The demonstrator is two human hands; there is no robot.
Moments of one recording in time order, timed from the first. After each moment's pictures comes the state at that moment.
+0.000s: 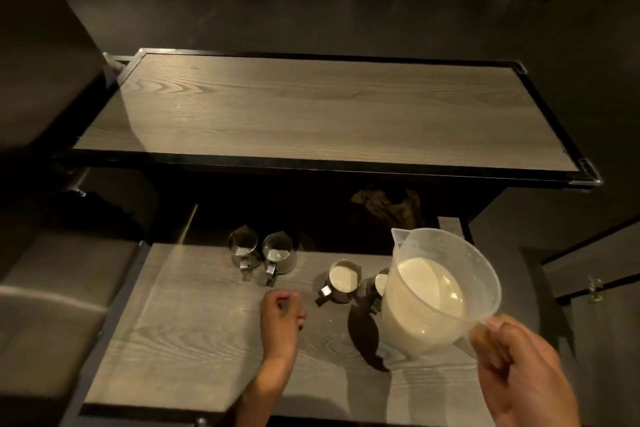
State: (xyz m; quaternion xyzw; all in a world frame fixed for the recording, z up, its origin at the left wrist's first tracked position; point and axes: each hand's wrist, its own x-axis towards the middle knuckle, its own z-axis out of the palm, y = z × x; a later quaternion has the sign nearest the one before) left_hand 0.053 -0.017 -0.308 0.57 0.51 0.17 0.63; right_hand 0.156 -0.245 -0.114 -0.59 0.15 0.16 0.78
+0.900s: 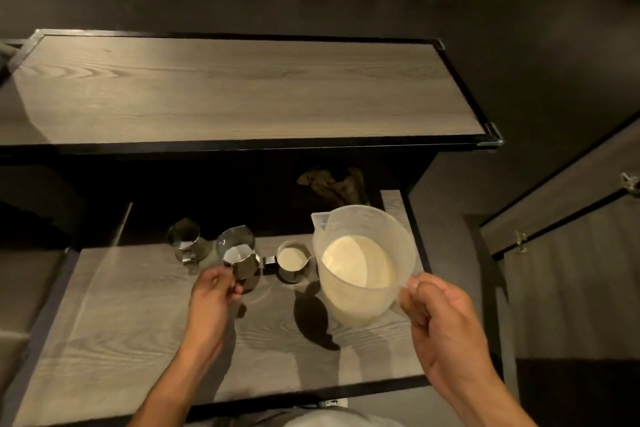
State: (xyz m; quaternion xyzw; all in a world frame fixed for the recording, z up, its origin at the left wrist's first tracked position) left_hand 0.050 -0.004 -0.241 0.54 0.44 0.17 0.70; right_hand 0.143 -0.258 -0.098 -0.64 0.07 0.23 0.73
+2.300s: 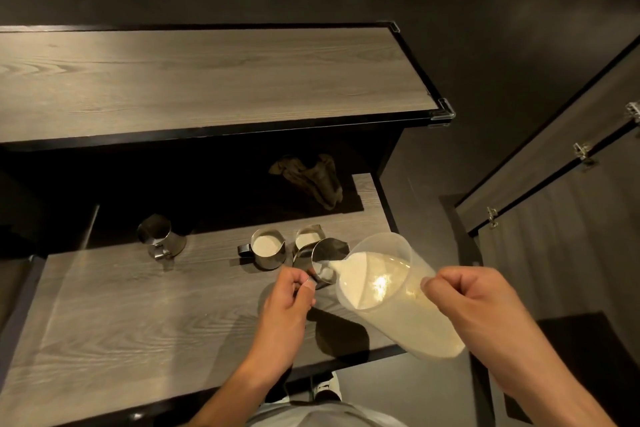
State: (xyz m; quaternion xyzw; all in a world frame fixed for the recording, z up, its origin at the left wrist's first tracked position) left_hand 0.059 -0.134 -0.164 0.71 0.28 -0.01 0.65; right_hand 0.134 -0.321 -0.048 -0.88 0.00 0.22 0.42
